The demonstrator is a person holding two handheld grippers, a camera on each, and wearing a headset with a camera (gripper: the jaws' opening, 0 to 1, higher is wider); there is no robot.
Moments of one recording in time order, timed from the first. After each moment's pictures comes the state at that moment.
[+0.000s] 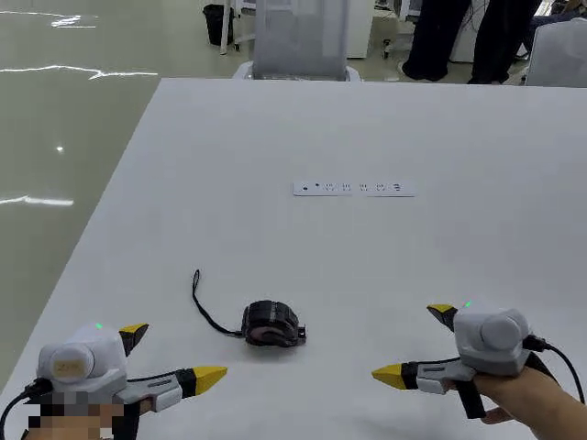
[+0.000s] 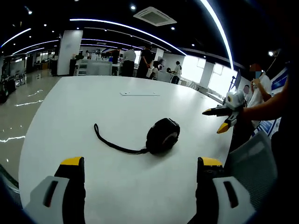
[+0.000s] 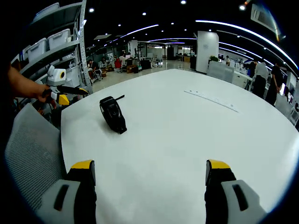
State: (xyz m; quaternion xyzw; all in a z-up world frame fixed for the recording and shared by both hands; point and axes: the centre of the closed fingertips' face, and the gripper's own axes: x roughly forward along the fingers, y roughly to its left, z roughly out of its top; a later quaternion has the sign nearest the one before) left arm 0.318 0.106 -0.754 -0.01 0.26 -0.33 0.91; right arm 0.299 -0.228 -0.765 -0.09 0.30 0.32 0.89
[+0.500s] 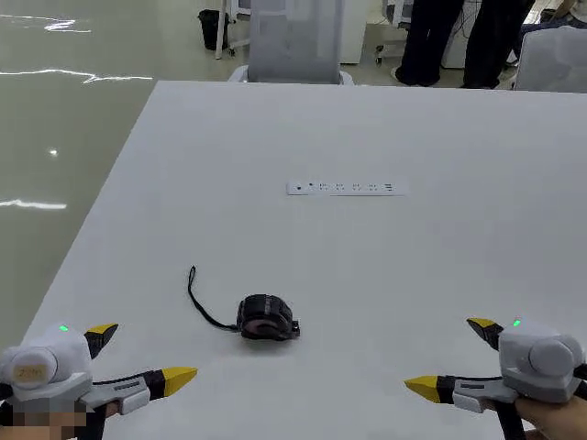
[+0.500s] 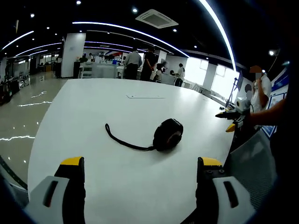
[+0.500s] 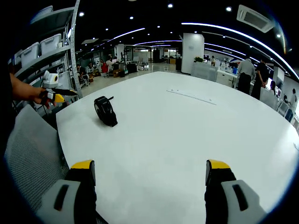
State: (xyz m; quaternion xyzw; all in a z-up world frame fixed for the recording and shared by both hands) left arm 0.311 0.131 -0.732 -0.05 0.25 -0.31 0.92; right arm 0.267 -0.279 -0.752 -0.07 0.28 0.26 0.92
